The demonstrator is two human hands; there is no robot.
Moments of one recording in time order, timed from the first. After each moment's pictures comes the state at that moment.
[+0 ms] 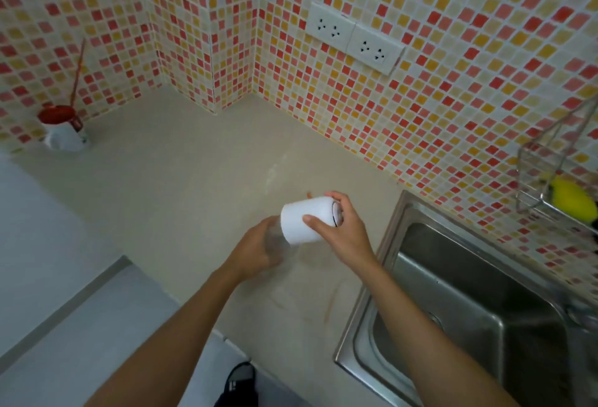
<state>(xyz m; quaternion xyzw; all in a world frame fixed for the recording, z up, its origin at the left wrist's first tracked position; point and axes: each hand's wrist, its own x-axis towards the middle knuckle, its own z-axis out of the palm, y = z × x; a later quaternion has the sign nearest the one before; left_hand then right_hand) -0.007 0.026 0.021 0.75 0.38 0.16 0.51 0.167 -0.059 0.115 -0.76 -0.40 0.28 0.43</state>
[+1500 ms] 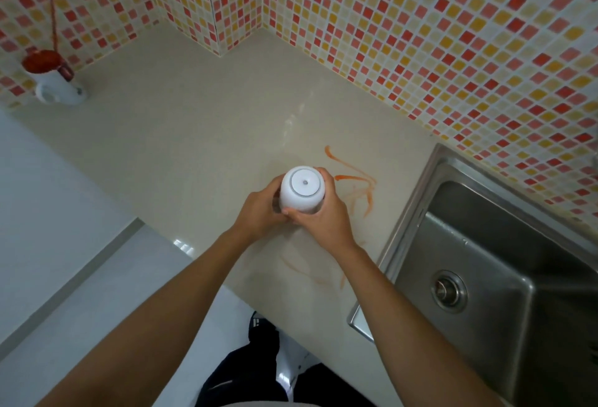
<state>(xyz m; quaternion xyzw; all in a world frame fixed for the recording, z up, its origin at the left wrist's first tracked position) -0.005 0.034 0.003 0.74 0.40 0.17 0.51 0.132 -0.052 0.046 -0.73 -0.45 0.31 0.41</state>
